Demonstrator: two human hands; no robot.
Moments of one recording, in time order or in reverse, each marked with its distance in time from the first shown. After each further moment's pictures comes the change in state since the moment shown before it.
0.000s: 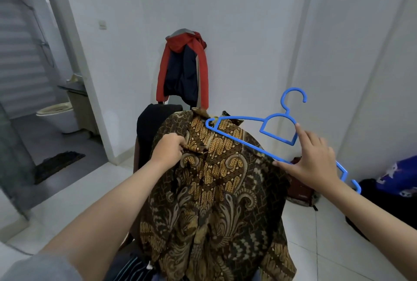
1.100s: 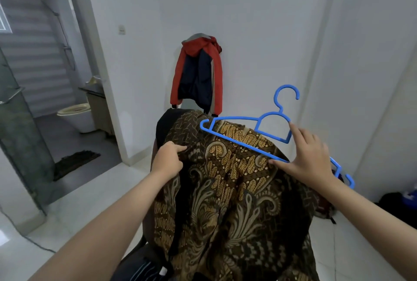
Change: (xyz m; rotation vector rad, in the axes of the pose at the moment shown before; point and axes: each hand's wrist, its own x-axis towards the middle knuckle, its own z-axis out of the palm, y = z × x) left_hand -0.017 -0.037 -0.018 -0.093 -0.018 -0.252; right_hand 0.041 -0.047 0.033 0.032 0.029 -0.111
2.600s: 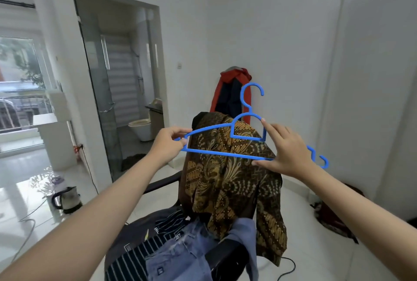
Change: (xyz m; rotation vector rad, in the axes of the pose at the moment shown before) left_hand -0.375 0.201 -0.158 -0.401 0.260 -0.070; right_hand -0.185 -0.002 -0.259 0.264 0.141 -0.495
